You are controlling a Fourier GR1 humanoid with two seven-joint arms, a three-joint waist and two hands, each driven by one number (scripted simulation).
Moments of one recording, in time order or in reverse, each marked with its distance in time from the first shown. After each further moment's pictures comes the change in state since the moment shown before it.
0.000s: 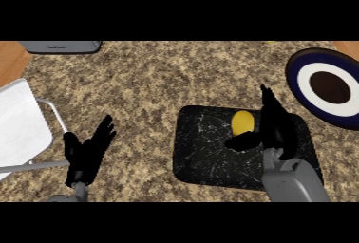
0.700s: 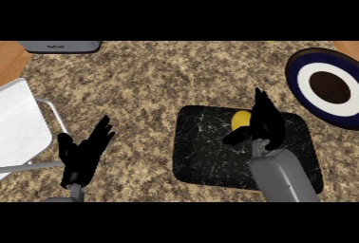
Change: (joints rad) left arm 0.018 -0.008 0.033 -0.031 -0.008 -0.045 0.022; right arm -0.053 0.069 -0.061 0.199 0.097 0.005 -0.023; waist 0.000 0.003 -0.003
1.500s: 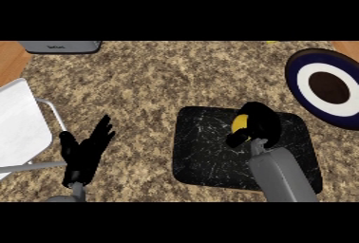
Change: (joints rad) left arm -0.009 -0.027 0.025 0.009 -0.033 -0.005 0.010; right arm -0.011 -0.017 -0.005 0.135 0.052 0.033 -0.133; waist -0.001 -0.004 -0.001
